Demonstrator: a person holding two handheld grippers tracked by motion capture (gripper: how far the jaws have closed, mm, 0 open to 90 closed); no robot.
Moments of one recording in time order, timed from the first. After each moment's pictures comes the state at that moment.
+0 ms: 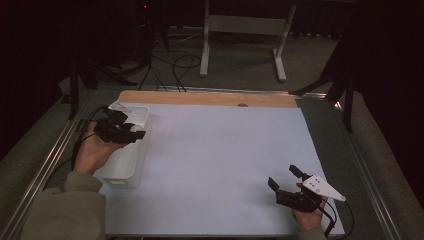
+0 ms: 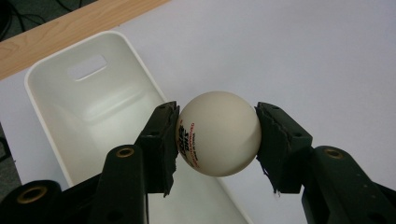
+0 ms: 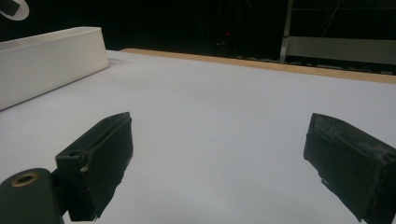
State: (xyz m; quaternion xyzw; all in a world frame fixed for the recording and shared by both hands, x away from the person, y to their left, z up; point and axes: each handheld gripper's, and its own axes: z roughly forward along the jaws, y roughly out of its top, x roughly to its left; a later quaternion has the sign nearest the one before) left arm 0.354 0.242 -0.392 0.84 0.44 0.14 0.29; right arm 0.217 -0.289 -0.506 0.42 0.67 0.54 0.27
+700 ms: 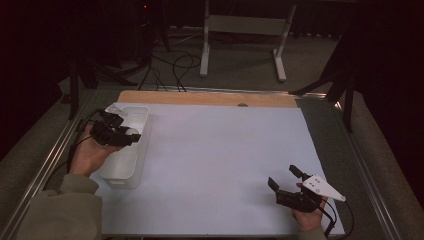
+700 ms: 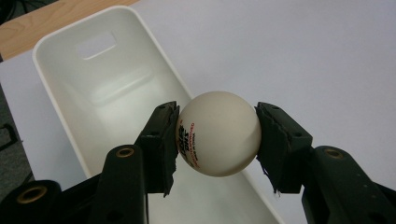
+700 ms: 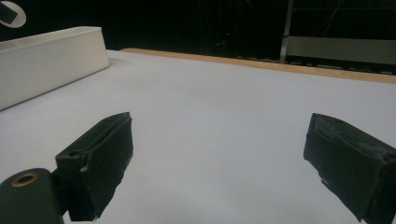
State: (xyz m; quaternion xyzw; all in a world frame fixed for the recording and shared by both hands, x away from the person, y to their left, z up) left arm 0.351 0.254 -0.401 0.84 0.45 0.14 0.28; right arm 0.217 -0.288 -0.506 0.42 0.67 0.54 0.27
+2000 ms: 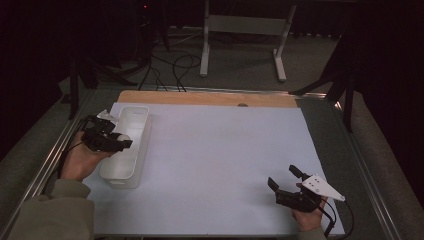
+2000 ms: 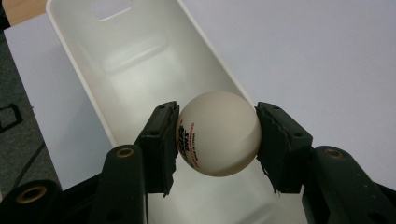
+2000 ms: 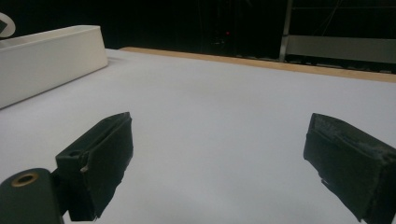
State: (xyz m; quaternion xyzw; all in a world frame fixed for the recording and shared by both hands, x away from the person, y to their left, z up) left arm 0.342 0.275 -0.416 0.84 0.47 0.13 0.26; right arm 0.218 -0.288 -0.507 0.42 0.68 0.54 0.27
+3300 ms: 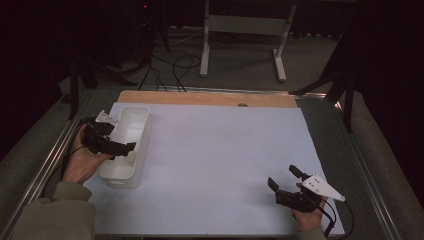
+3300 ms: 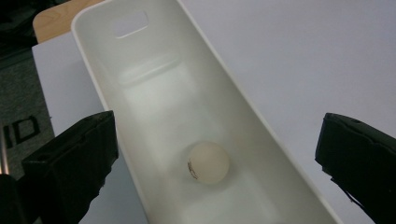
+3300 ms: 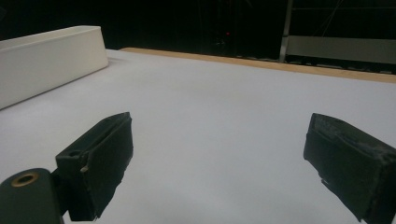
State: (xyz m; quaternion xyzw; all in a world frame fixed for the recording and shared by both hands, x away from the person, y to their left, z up) left arm 0.335 0.273 -0.417 0.82 0.47 0.18 0.28; right arm 0.217 -0.288 -0.507 0.42 0.67 0.54 0.27
